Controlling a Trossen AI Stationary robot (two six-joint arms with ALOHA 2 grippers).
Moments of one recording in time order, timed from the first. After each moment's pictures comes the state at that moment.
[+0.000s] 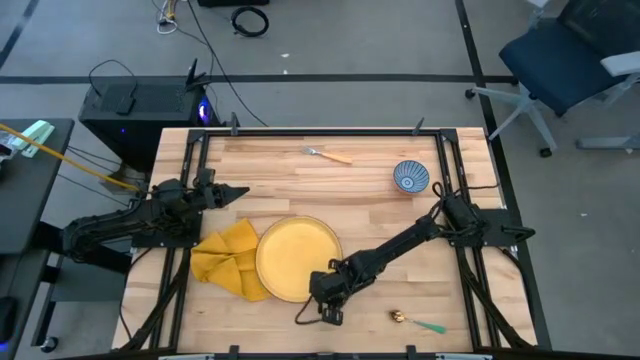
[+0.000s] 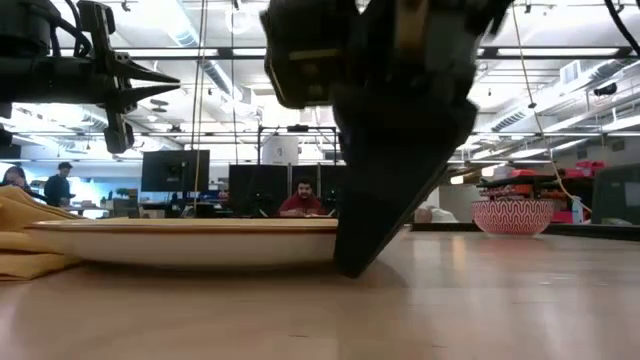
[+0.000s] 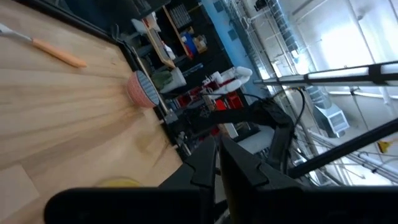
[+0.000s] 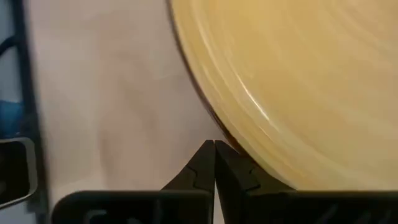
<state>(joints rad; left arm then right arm) 0.28 0.10 0.01 0.21 0.06 -1.12 0.41 2.17 1.51 -0.48 -0.06 0.65</state>
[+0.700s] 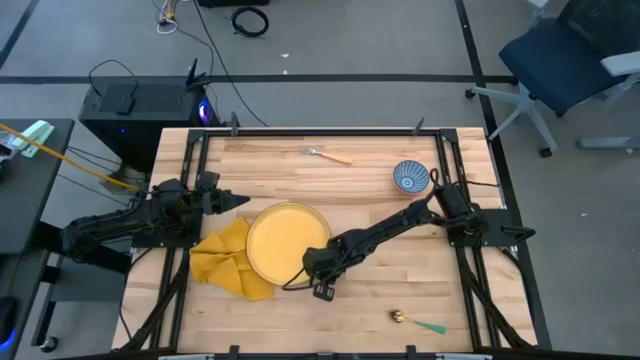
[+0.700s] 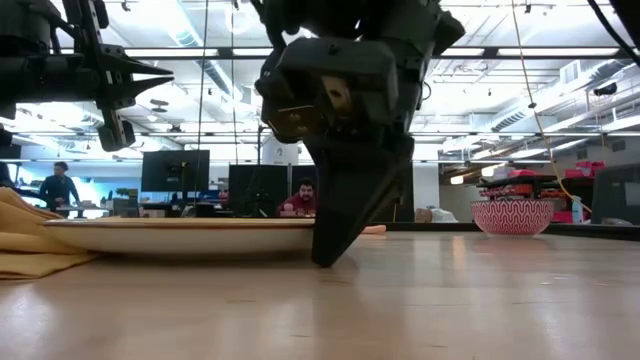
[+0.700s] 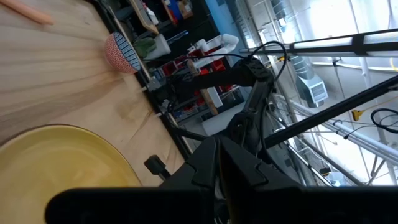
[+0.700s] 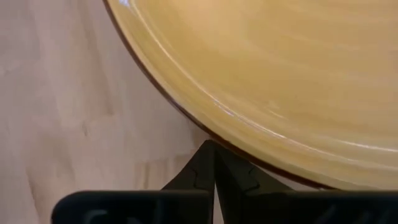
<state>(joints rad) 0.28 0.10 0.01 0.20 0.21 -1.14 0.26 2.16 1.51 -0.53 -0.07 0.62</state>
